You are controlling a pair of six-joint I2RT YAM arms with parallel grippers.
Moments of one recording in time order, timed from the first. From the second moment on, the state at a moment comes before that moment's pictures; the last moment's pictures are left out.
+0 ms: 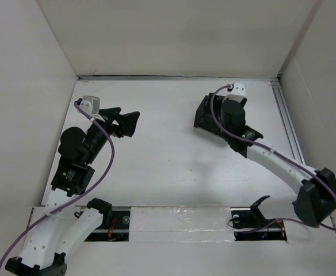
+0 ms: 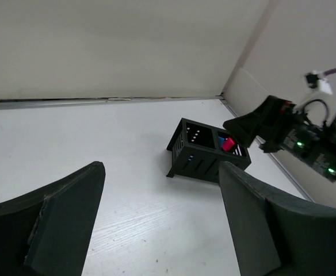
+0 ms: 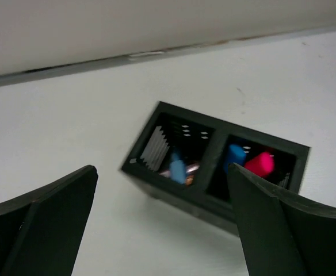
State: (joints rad) left arm -0.36 0.66 0.91 -0.14 0.13 -0.36; right arm 0.53 1.34 0.97 0.12 0.59 0.31
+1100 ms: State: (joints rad) left arm -0.36 0.50 0.87 -0.13 -0.11 -0.39; right arm 0.99 0.68 0.76 0.06 -0.06 0.17
